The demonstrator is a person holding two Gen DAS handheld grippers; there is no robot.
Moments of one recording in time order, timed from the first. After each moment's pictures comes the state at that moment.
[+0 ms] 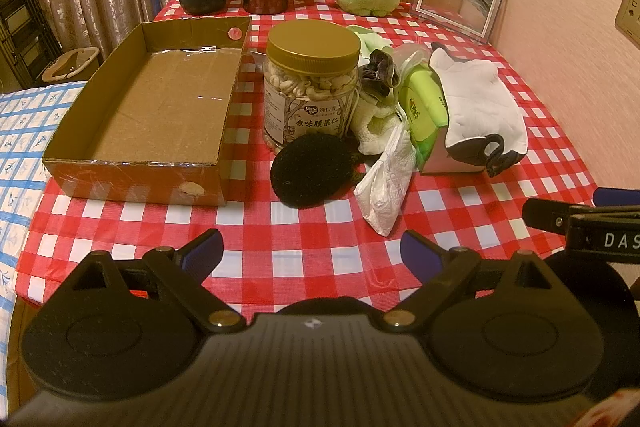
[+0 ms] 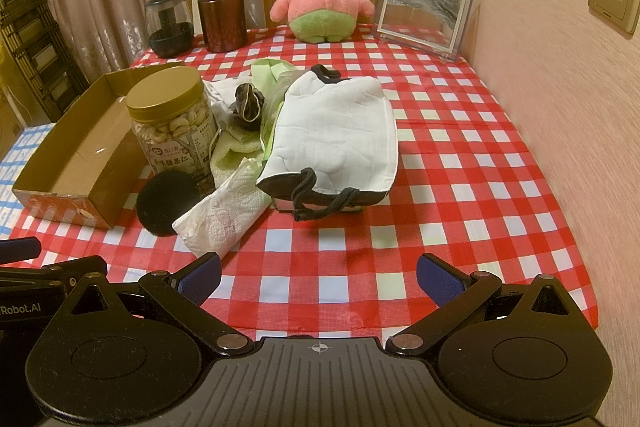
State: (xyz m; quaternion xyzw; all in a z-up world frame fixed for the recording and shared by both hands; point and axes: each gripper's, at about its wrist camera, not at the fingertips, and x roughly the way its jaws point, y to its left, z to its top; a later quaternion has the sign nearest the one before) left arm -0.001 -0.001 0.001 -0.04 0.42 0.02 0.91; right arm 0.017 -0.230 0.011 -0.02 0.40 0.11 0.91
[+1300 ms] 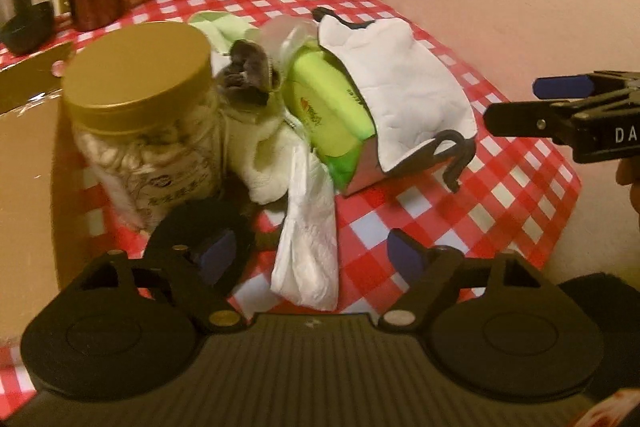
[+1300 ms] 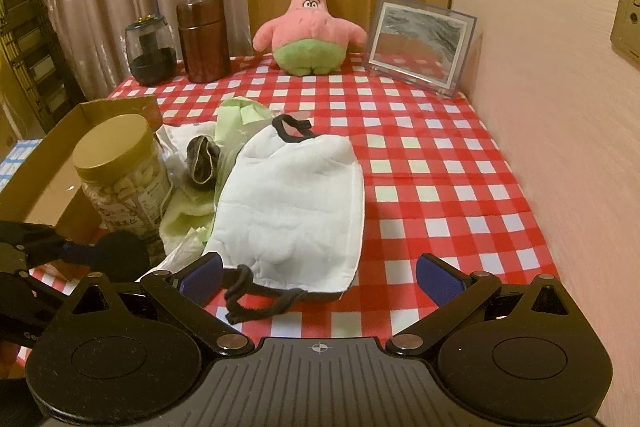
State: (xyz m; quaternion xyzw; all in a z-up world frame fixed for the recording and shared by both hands) left arm 0.115 -0.023 -0.048 0.03 0.45 -0.21 0.87; right arm 0.094 -0.258 0.009 -0.02 0.37 0.12 0.92
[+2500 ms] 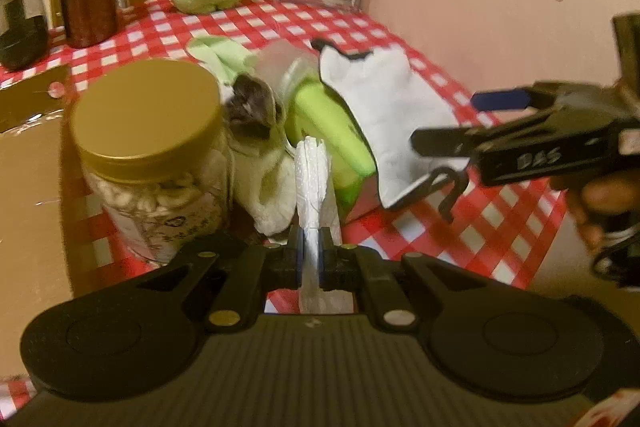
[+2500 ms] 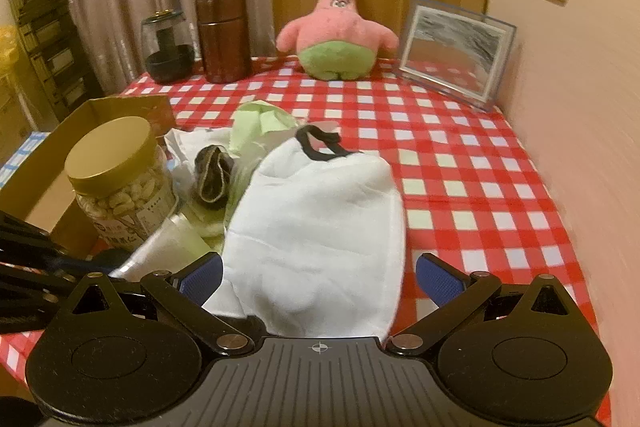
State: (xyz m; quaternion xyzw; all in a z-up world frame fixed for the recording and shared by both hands) left arm 0.128 -0.013 -0.027 0.01 0.43 -0.23 0.87; right arm 0.136 -0.238 -0.011 -0.04 0.36 0.16 0.92
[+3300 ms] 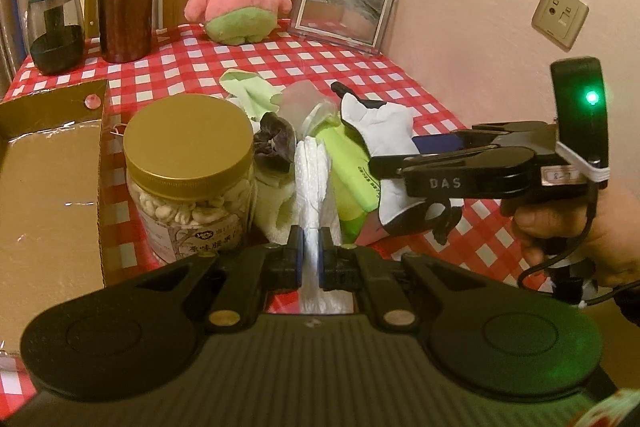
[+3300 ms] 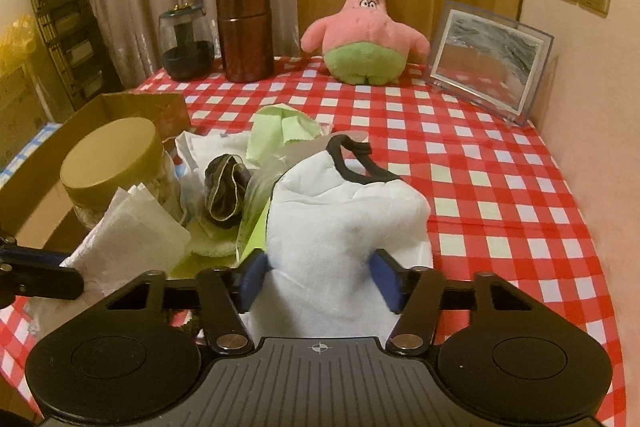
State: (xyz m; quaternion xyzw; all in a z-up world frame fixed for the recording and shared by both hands) left arm 0.109 0.000 0.001 -0.02 0.40 -0.19 0.90; right arm 0.164 -0.225 -0.023 -0.04 0.35 0.19 0.92
